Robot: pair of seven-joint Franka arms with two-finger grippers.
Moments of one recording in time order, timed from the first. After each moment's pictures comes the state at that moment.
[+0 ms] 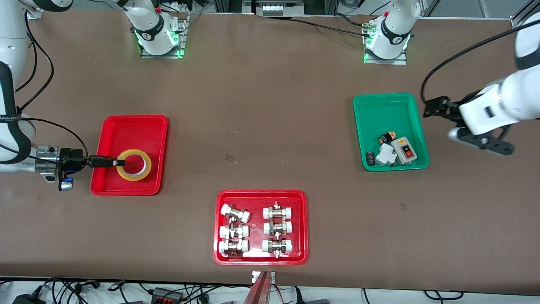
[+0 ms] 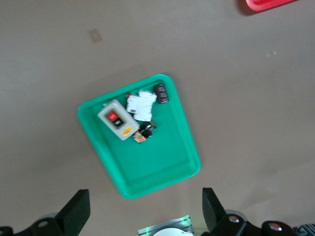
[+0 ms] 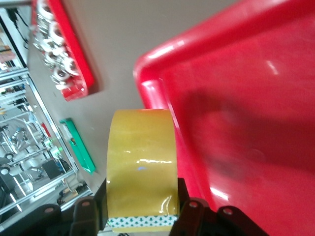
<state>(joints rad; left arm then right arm) 0.31 0.23 -0.44 -1.38 0.02 1.38 0.15 -0.33 0.72 0.00 -1.58 0.79 1.65 -0.41</state>
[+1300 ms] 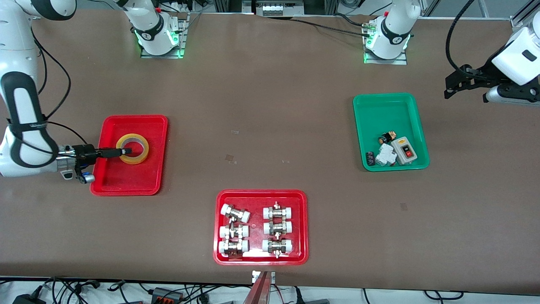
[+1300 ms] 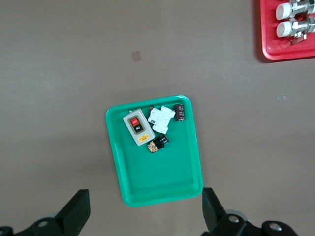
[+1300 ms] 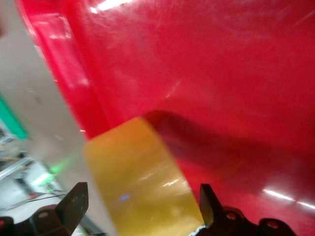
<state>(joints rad) 0.01 -0.03 -0.08 -1.59 -0.03 1.53 0.01 -0.29 0.77 0.02 -1.58 0.46 1.69 -0.45</state>
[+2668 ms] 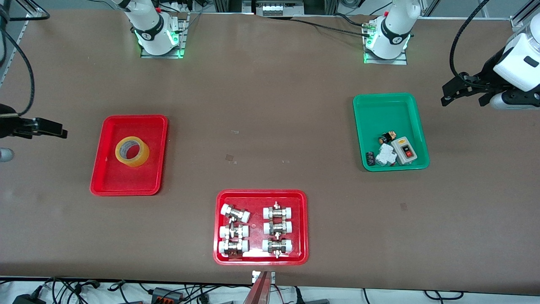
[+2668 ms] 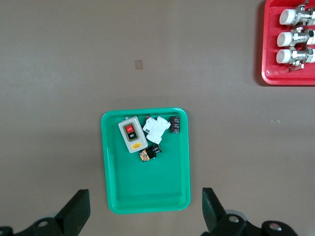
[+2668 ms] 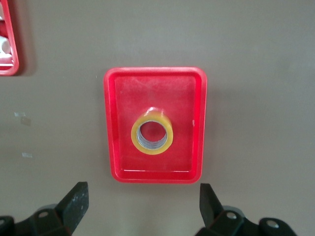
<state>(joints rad) 0.04 -0.01 -0.12 -1.57 -0.04 1.57 -0.12 -0.09 0.33 0.03 -1.25 0.01 1.46 -0.07</state>
